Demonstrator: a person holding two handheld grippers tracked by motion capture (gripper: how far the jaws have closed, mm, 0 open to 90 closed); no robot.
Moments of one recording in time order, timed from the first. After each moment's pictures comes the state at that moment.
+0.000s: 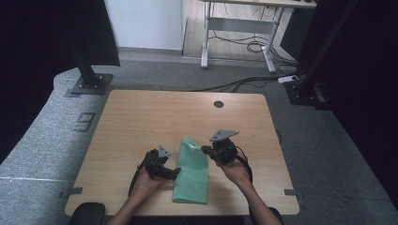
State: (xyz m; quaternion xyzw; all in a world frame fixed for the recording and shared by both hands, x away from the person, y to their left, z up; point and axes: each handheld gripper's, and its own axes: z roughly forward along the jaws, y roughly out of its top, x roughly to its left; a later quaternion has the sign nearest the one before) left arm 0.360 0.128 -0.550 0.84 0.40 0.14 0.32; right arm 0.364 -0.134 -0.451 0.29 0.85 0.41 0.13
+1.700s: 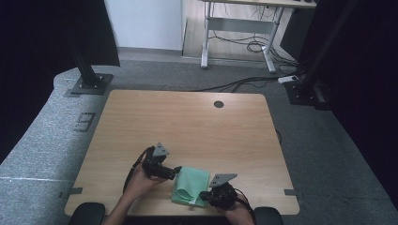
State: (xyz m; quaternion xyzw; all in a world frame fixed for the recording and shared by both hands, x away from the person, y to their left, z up) left arm 0.343 0.127 -0.511 0.85 0.34 0.12 0.38; right arm 0.266 -0.140 -0.532 0.28 0.88 0.39 0.02
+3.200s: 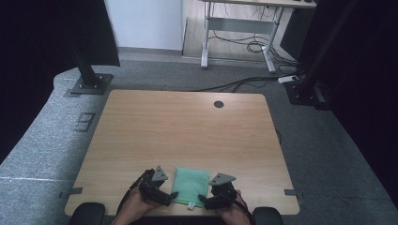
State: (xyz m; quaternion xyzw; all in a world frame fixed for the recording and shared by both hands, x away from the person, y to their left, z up) left arm 0.287 0.137 -0.548 0.88 0.33 0.10 0.34; right arm 0.268 -0.137 -0.546 0.35 0.86 0.35 0.12
